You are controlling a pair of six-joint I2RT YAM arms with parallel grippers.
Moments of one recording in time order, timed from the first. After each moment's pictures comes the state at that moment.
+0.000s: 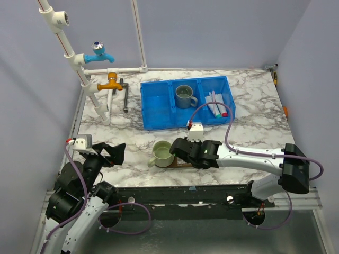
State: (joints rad) left arm -0.50 0.08 0.71 -0.74 -0.22 -0.38; right arm 1.22 1.46 1.05 -0.74 0.65 1.04
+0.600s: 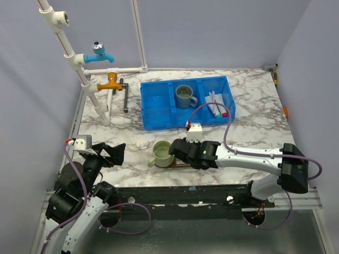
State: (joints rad) left arm -0.50 0.07 0.70 -0.74 -0.22 -0.38; right arm 1.22 1.47 1.05 -0.73 0.65 1.05
